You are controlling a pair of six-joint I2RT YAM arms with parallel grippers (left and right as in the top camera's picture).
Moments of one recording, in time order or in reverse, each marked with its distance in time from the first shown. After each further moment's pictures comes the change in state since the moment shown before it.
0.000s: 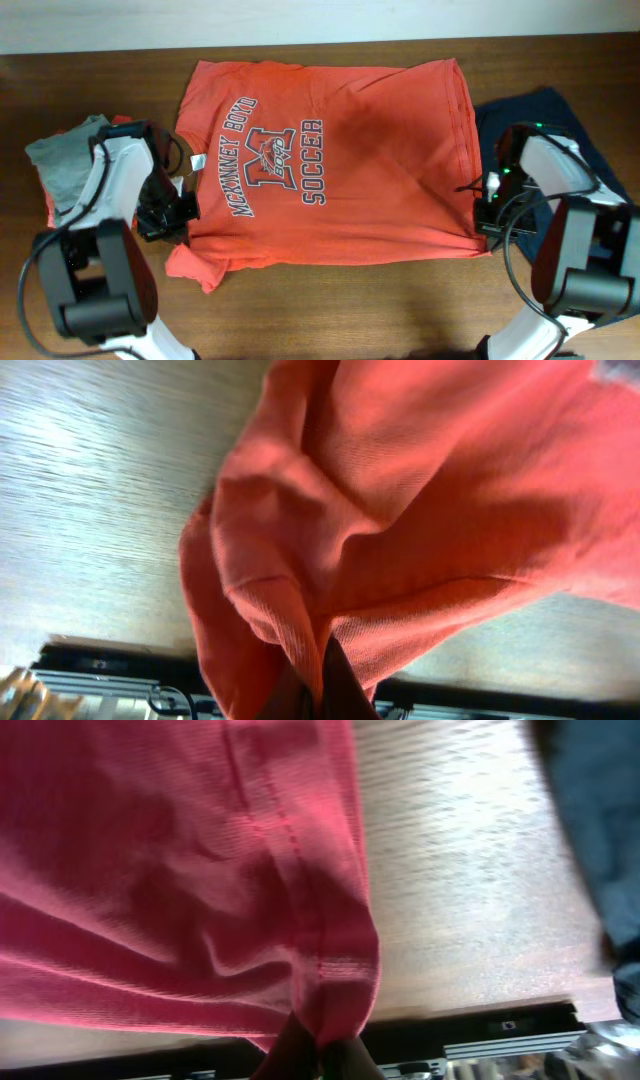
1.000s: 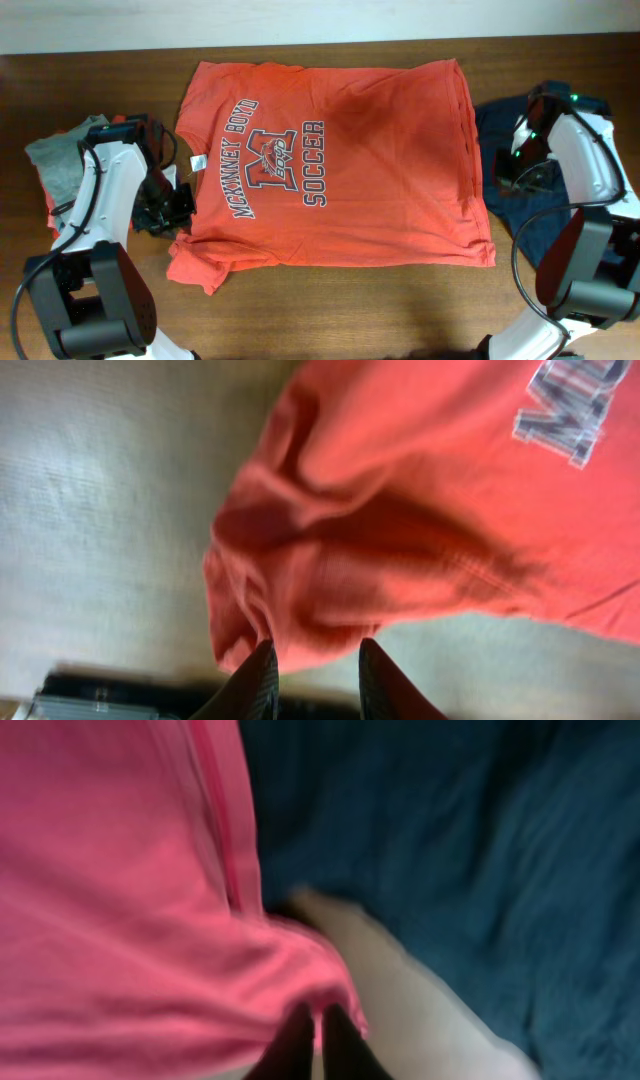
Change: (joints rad) left arm 0.000 -0.076 -0.001 0.060 -0.009 -0.015; right arm -0.039 -0.012 0.253 0.141 -0.021 0.005
